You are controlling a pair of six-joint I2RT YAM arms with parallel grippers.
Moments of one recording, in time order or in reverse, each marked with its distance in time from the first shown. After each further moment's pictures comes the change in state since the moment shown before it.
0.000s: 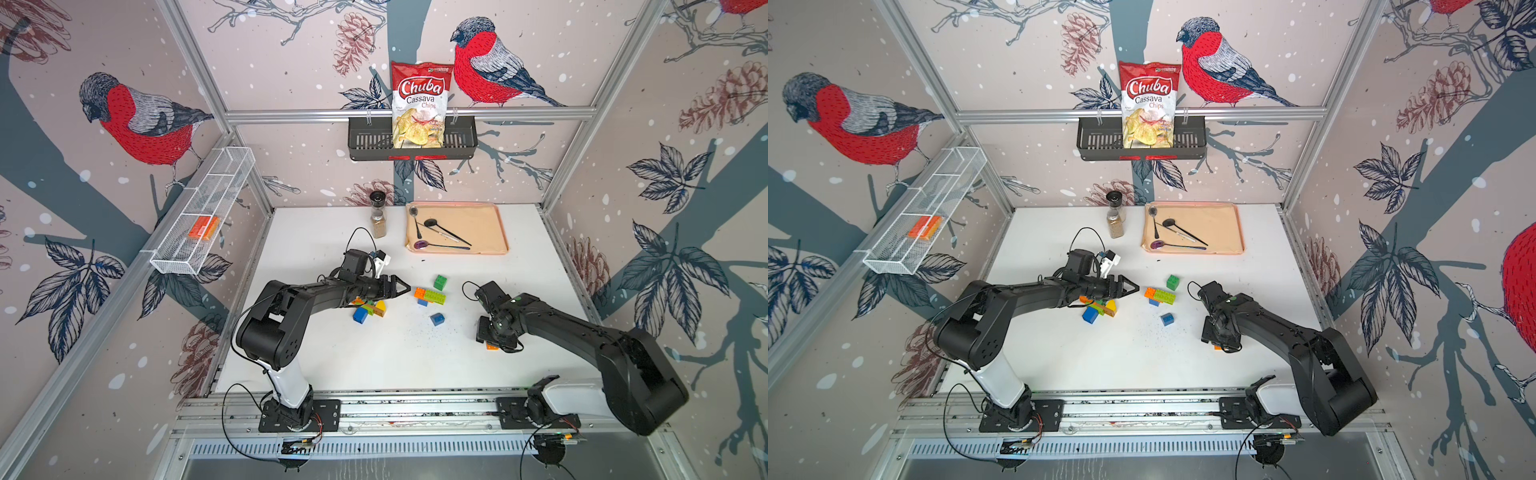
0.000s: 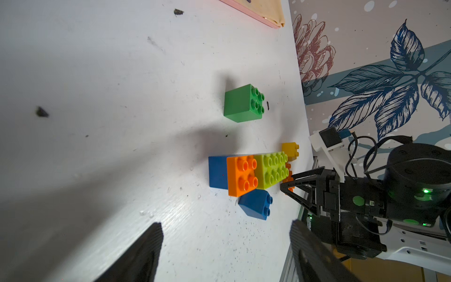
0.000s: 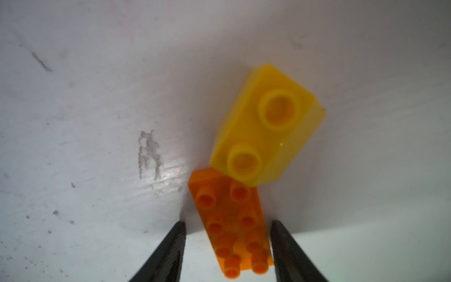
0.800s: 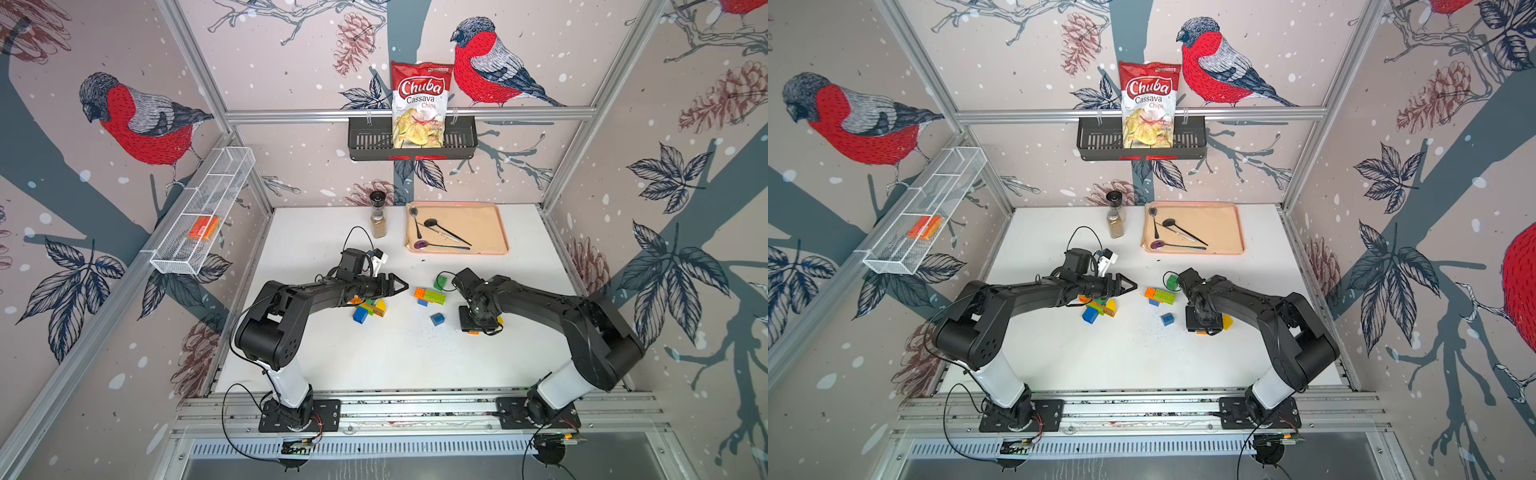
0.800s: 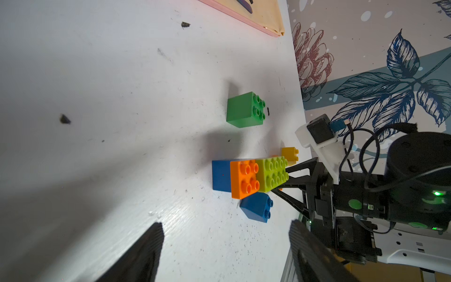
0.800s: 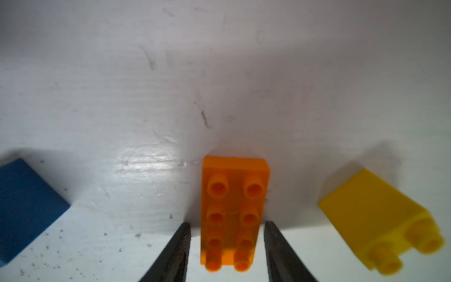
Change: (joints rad) left arm 0.021 -0.003 -0.003 0.006 0.001 -0.004; right arm 0.084 0.246 0.232 -0.014 0.022 -0.183
